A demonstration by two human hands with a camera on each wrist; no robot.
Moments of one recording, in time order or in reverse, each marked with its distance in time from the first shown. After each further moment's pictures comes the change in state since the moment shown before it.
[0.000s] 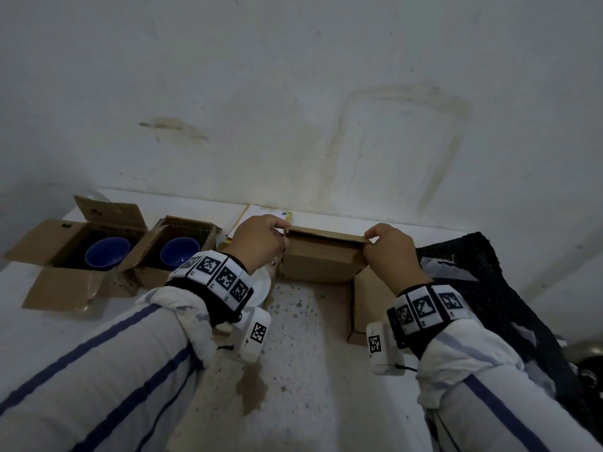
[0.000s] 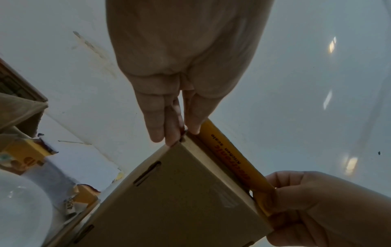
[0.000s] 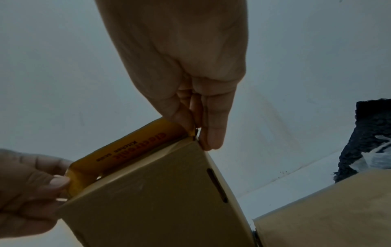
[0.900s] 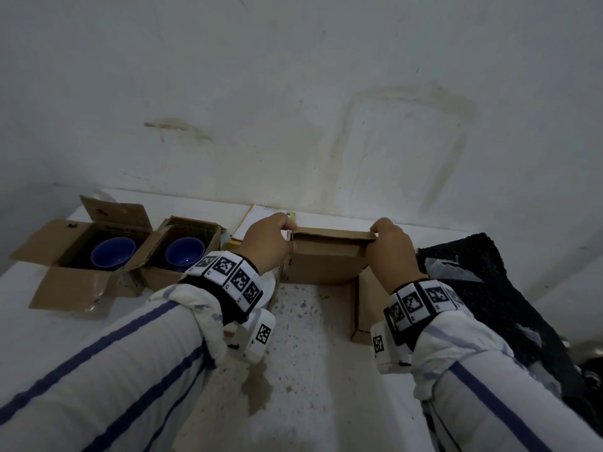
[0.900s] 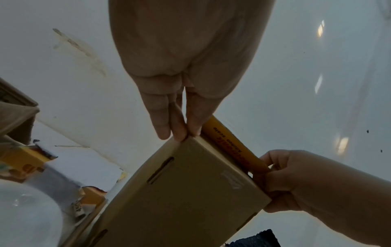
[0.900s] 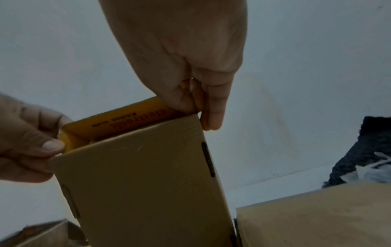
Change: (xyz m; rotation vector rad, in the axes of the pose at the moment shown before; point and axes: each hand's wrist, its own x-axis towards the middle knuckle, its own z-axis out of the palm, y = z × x) left_hand 0.002 -0.005 0.003 0.224 0.024 0.108; right_hand 0.001 -0.007 0.011 -0.141 0.077 -0.058
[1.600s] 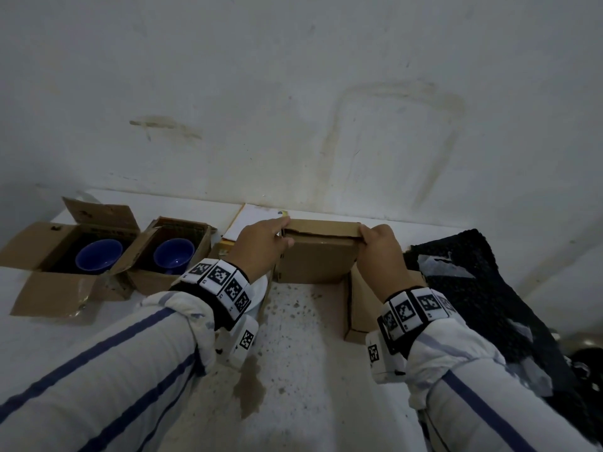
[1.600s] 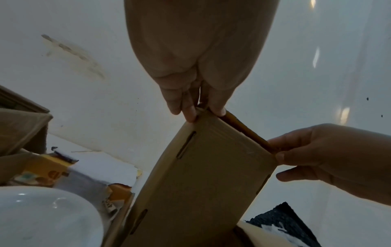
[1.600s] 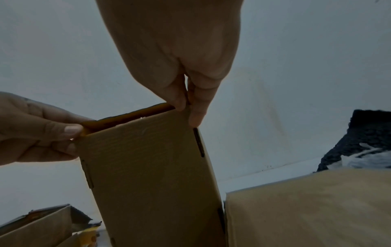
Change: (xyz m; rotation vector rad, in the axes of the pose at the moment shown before) left_hand -0.001 -0.002 0.005 0.100 -0.035 0.065; right_hand -0.002 0.016 0.010 -0.052 -0.049 -0.121
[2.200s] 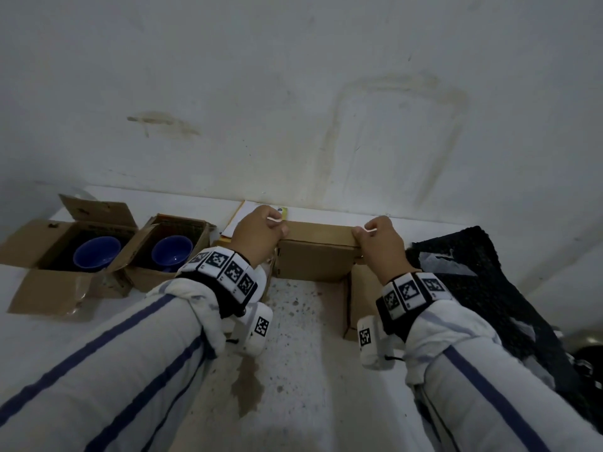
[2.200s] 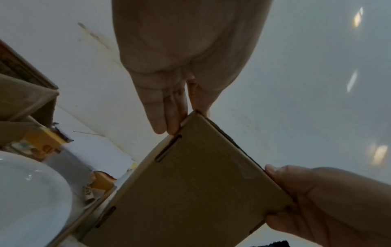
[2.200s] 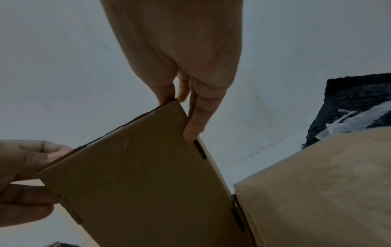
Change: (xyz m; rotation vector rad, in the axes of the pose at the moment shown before) left_hand 0.017 0.000 0.005 -0.290 0.056 -0.192; right_hand 0.020 0.002 0.003 0.540 -0.005 0.316
